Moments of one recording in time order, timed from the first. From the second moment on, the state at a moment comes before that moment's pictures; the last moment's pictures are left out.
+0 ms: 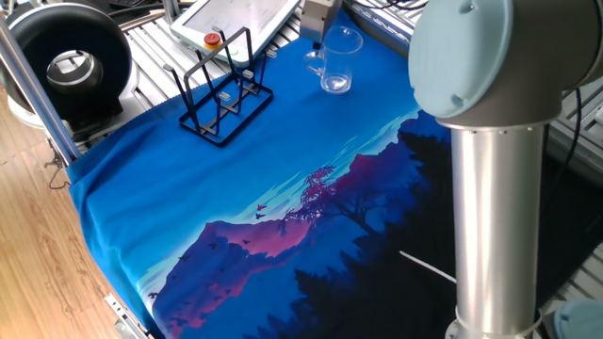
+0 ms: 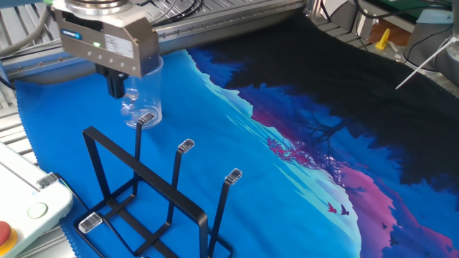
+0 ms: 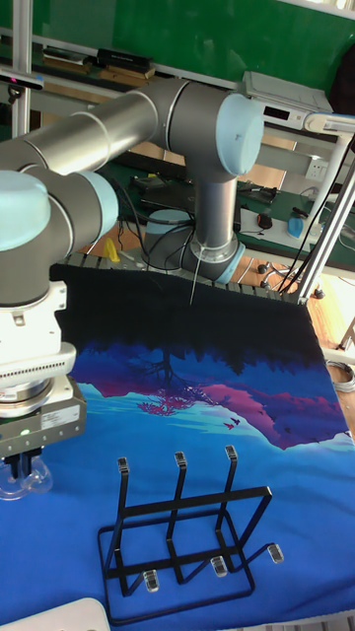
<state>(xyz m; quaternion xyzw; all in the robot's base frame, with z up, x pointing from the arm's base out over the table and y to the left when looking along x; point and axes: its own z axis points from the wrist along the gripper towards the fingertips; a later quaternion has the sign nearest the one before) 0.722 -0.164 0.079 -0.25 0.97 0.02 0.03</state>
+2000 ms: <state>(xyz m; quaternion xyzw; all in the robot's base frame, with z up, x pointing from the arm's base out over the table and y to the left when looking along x) 0.736 -0.160 0.076 -0.36 0.93 0.02 0.02</state>
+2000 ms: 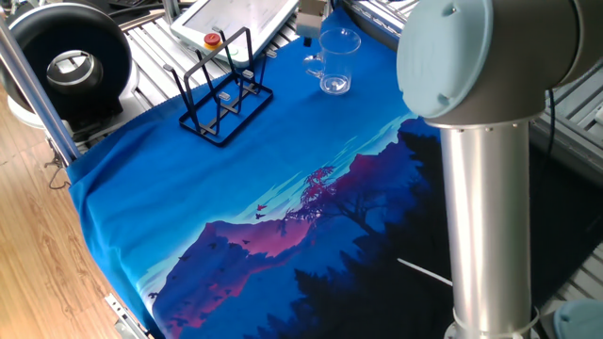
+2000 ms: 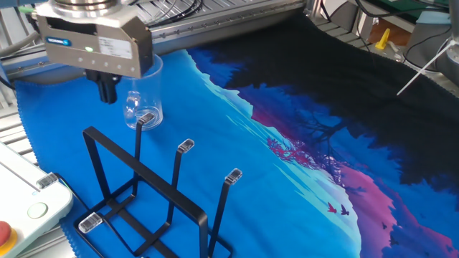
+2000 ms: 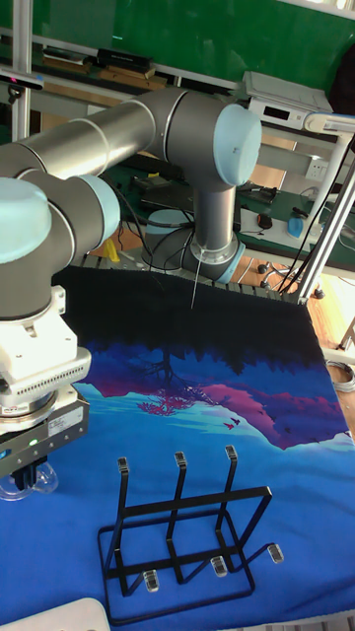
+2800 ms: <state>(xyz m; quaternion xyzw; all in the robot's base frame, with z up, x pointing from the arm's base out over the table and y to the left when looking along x) 0.718 -0.141 0.077 -0.46 0.89 0.04 0.00</state>
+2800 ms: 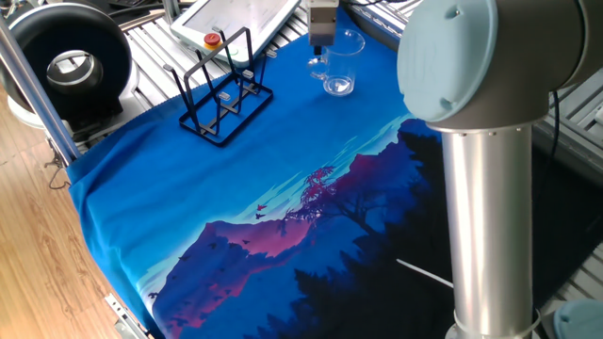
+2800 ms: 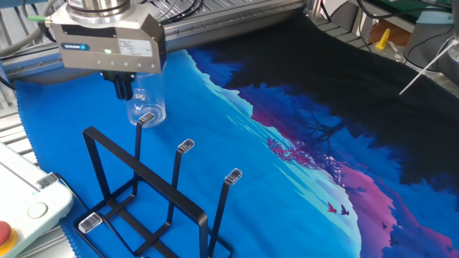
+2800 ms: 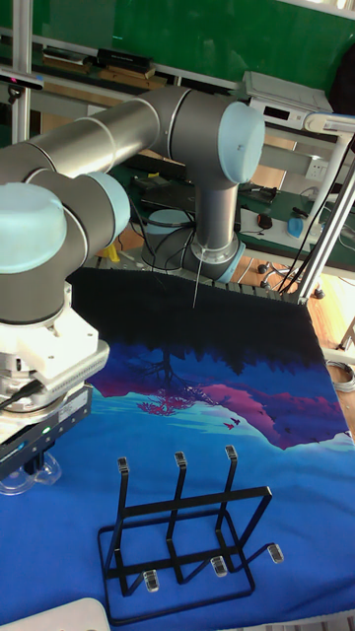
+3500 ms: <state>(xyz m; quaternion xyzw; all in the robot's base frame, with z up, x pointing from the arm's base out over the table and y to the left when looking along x) 0.729 -0.132 0.081 -0.49 0.87 0.02 0.03</state>
